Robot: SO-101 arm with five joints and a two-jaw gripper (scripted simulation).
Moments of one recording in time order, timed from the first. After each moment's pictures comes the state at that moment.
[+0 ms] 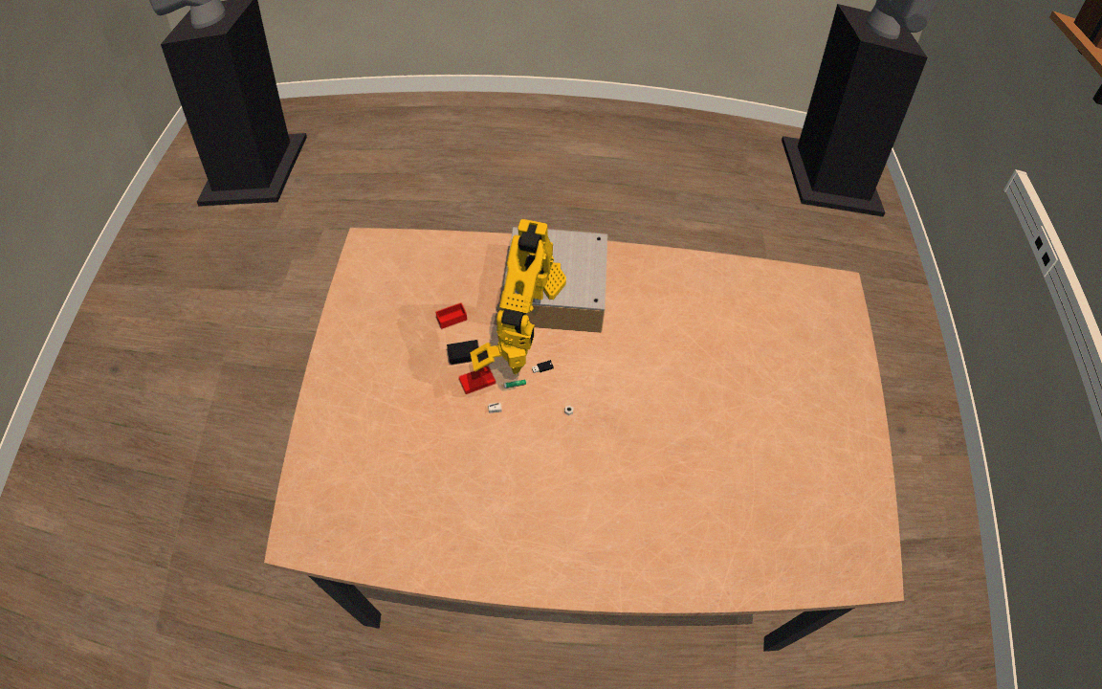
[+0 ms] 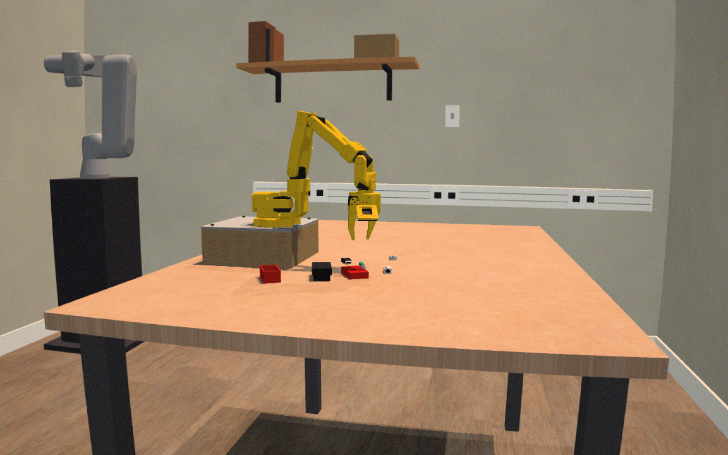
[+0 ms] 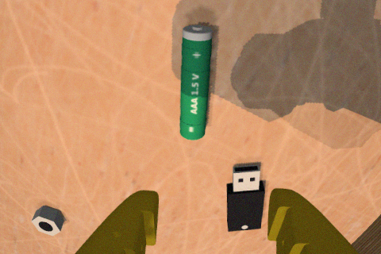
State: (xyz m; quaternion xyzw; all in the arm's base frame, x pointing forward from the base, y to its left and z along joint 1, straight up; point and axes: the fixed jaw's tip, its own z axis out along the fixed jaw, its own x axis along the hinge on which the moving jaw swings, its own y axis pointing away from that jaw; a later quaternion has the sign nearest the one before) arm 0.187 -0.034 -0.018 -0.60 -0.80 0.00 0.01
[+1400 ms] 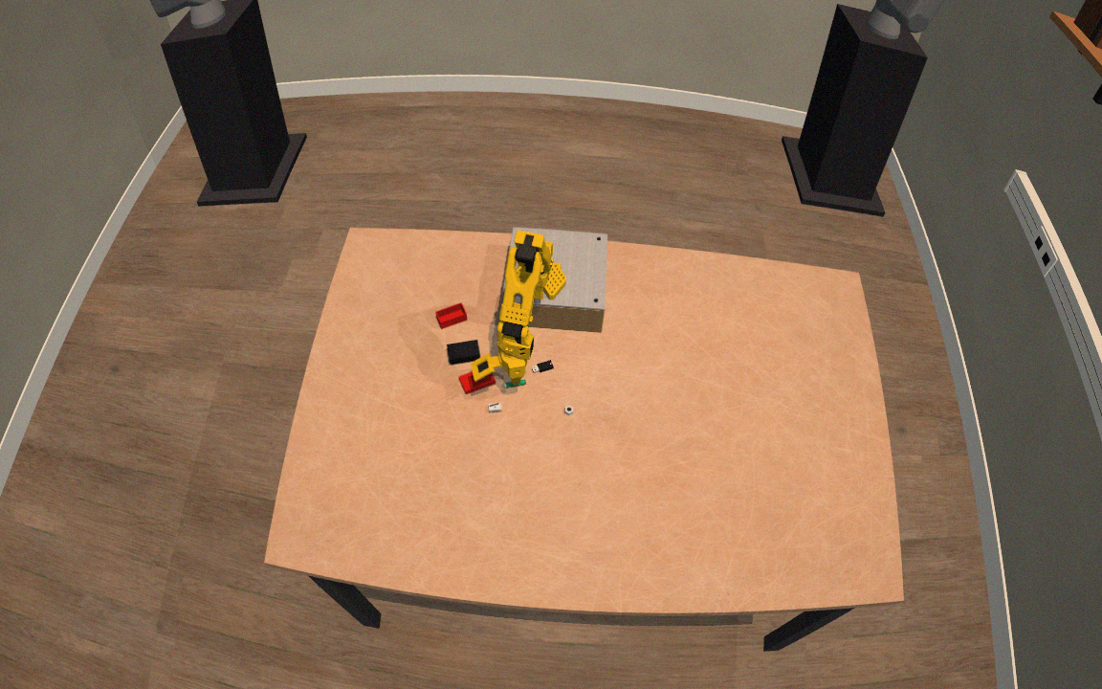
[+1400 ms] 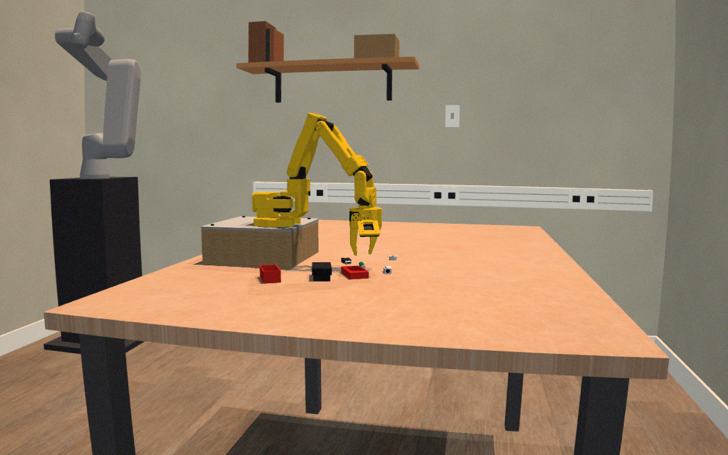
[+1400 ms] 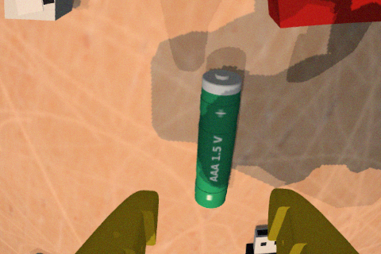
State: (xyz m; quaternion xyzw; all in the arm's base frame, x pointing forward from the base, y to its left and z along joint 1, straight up) arm 0.193 -0.035 -0.050 -0.60 -0.80 0.00 -0.01
